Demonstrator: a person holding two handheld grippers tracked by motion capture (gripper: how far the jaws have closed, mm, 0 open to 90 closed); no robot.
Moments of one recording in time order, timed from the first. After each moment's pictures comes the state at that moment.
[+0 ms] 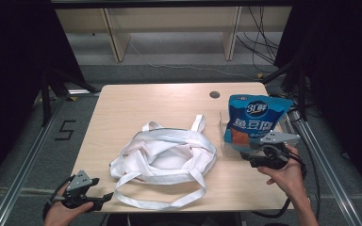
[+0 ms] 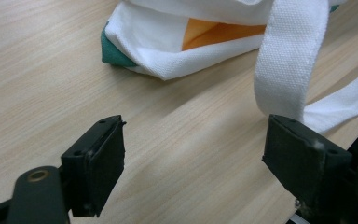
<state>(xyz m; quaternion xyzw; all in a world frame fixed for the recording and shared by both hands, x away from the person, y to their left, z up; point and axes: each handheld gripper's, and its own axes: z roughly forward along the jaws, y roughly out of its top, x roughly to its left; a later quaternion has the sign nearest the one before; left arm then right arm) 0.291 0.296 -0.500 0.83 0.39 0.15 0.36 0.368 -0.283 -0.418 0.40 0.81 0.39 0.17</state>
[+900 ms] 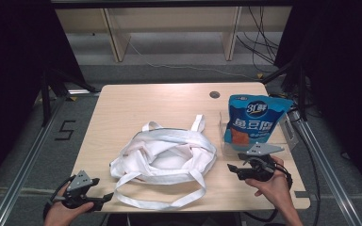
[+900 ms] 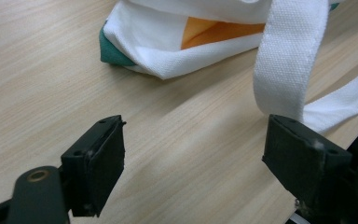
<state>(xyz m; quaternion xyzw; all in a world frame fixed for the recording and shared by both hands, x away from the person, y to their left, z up) 0.291 0.295 -0.501 0.83 0.39 0.15 0.36 0.352 -0.255 -0.446 0.38 0.83 0.39 0.15</state>
